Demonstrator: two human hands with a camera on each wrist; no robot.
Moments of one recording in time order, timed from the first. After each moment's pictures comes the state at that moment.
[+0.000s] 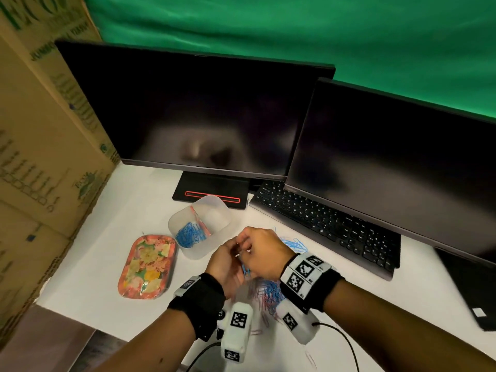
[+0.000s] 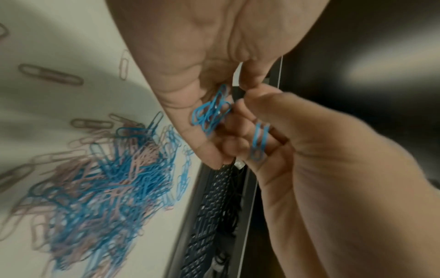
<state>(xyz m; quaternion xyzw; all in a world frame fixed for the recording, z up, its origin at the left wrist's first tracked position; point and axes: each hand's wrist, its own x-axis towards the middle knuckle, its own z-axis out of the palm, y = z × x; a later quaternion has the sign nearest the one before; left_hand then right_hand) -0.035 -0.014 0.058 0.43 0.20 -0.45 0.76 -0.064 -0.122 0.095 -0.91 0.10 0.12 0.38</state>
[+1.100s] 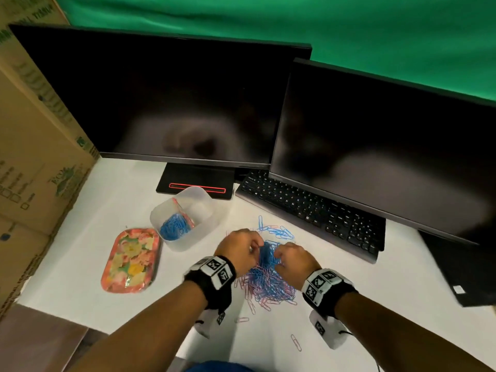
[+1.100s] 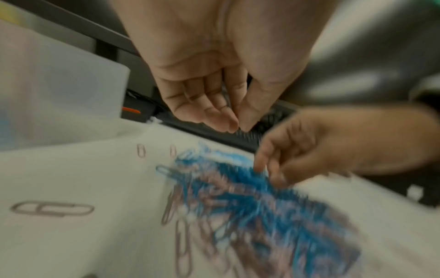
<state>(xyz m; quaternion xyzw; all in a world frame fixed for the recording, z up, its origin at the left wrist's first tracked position) -0.037 -0.052 0.032 0.88 -0.30 -0.23 0.29 -0.133 -0.207 0.003 -0.95 0.17 0.18 0.21</state>
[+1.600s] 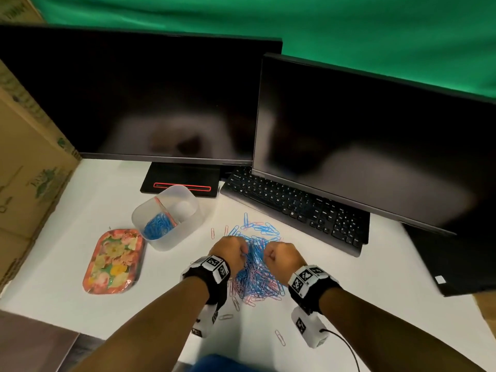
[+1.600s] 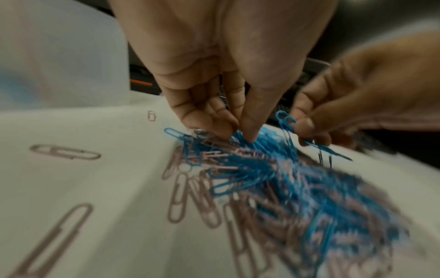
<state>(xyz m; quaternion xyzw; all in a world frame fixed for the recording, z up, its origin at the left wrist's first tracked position) -0.045 -0.074 -0.002 0.90 -0.27 -0.29 0.19 -0.141 -0.216 -0.001 -0.91 0.23 0.15 0.31</state>
